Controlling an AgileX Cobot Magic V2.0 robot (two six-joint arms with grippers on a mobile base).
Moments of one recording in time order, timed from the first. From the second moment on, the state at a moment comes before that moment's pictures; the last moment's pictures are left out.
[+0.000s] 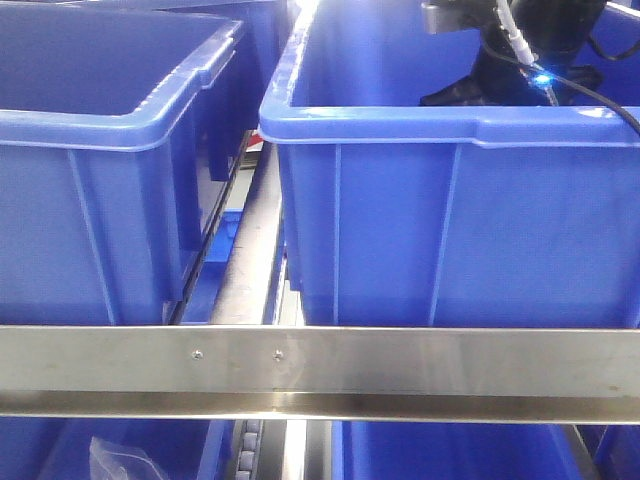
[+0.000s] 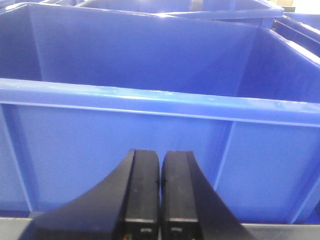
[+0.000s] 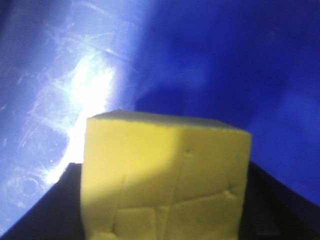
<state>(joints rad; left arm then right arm) -0.06 -0.01 0.00 0.13 0.09 -0.20 0.31 1.86 -1.40 -0.07 0.58 0.02</state>
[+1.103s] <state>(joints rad) -0.06 -0.01 0.00 0.13 0.09 -0.20 0.32 1.15 -0.82 -0.10 0.20 0.02</state>
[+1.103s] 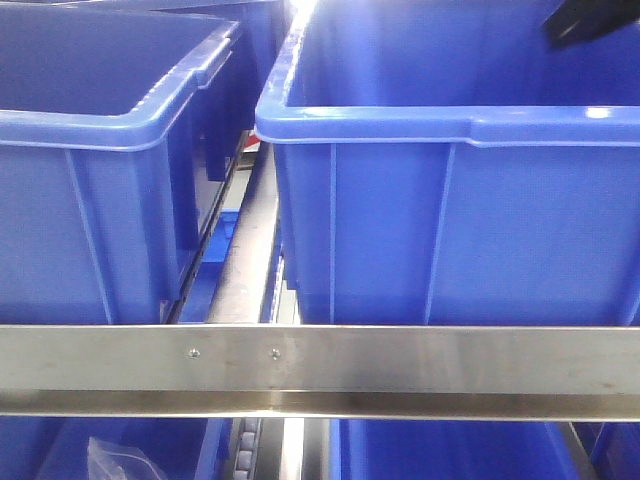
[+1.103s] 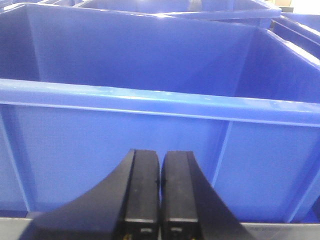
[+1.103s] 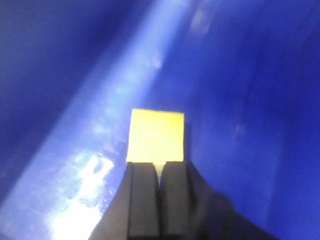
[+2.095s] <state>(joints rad) -0.06 -0.01 0.00 0.13 0.09 -0.20 0.22 0.46 -0.35 -0.10 0.12 0.02</state>
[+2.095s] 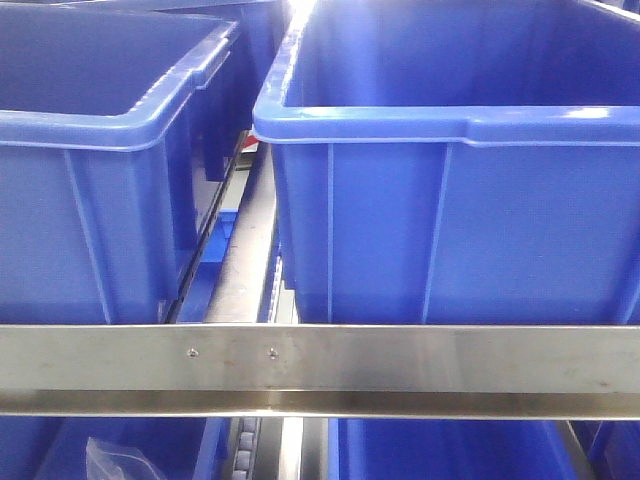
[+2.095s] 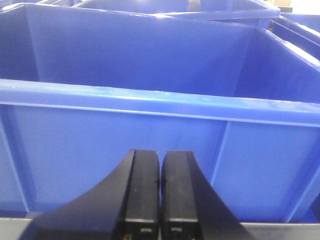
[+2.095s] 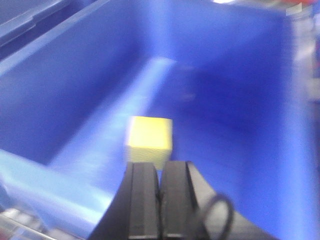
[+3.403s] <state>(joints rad) -0.06 -0.01 0.00 0.13 0.09 -0.20 -0.03 -0.01 0.03 -0.06 0.12 0.02</state>
